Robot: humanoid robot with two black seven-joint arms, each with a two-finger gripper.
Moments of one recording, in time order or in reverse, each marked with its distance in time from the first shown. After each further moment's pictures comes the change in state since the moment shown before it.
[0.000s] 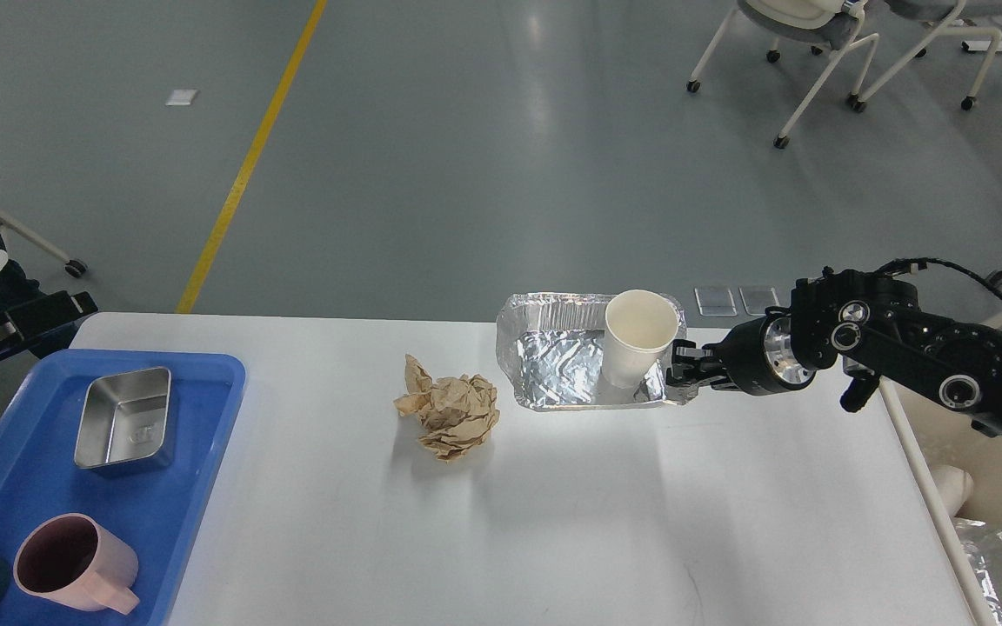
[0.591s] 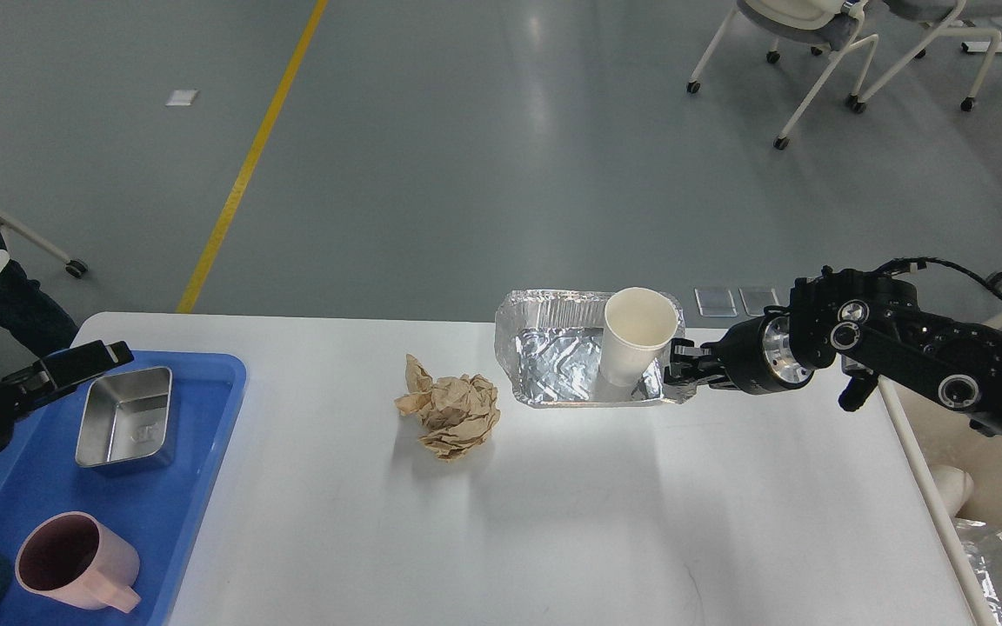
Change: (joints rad) left arm 0.044 -0.054 0.024 -0.037 0.000 -0.052 -0.037; right arm -0.001 0.004 0.007 0.001 0.000 -0.001 0.001
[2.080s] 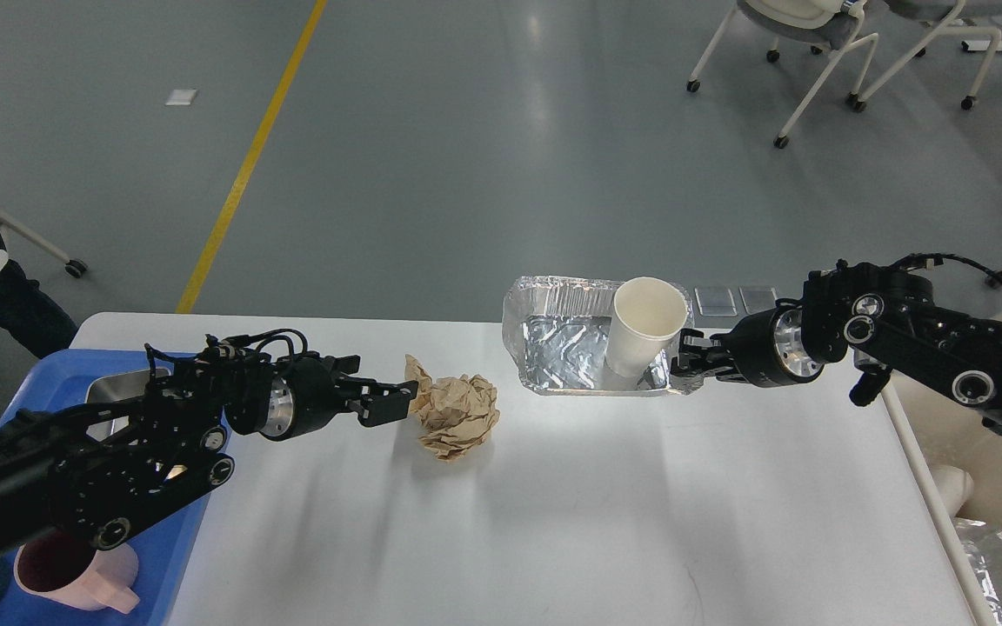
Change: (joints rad) left arm -0.410 -0.757 0.335 0.450 0.746 -0.047 -0.062; right arm -0.006 -0.023 0.026 0.001 0.001 0.000 0.011
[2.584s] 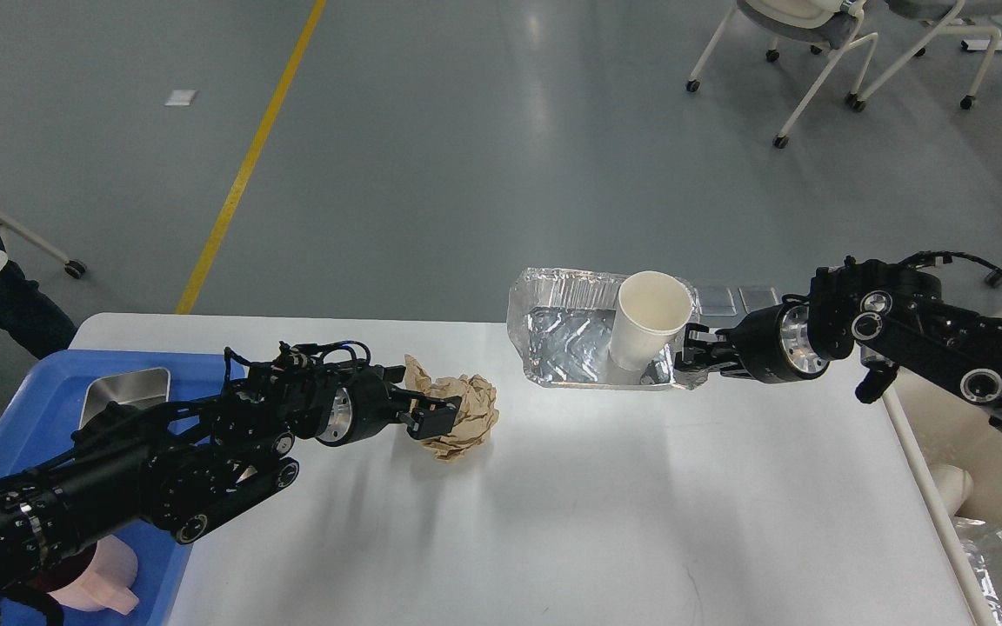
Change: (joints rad) left arm -0.046 -0.206 0.071 0.210 0.046 0.004 -0.008; right arm -0.009 -0.015 0.022 0.004 0.001 0.000 0.000
